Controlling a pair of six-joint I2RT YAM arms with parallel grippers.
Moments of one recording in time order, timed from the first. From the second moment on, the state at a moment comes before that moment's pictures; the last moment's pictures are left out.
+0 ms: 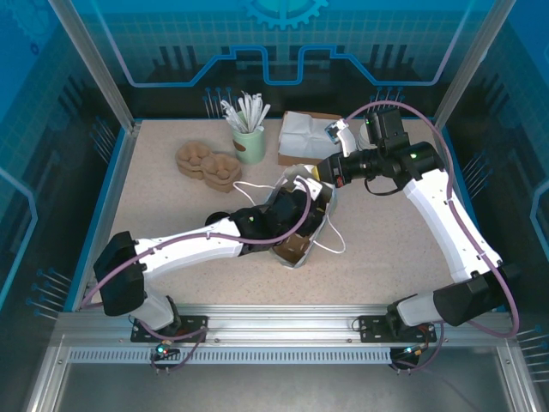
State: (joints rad) left arm -1.02 1.56 1.23 -0.33 -0.48 -0.24; right arm 0.35 1.41 1.59 -0.98 -0.67 0.07
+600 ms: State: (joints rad) left arm -1.02 1.61 1.24 -0.33 -0.51 -0.24; right arm 0.34 1.43 1.61 -1.00 -0.70 0.05
